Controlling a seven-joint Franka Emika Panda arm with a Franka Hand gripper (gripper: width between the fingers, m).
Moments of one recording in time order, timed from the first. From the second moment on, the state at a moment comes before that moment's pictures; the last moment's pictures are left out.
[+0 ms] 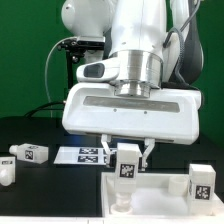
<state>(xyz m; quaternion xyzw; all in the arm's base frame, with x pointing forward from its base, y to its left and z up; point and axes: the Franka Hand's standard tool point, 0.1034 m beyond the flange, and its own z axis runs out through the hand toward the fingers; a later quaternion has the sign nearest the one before) 0.612 0.006 0.081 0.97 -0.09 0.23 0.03</state>
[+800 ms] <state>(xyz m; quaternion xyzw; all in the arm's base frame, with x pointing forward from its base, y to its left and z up) 0.617 0.003 0.070 0.97 -0.09 0.24 0.04</state>
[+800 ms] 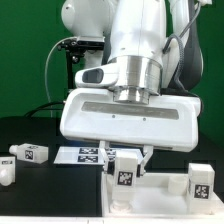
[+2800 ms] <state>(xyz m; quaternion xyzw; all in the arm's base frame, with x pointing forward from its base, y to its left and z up) 0.630 -0.008 0.089 1.00 -0.03 0.06 0.02</state>
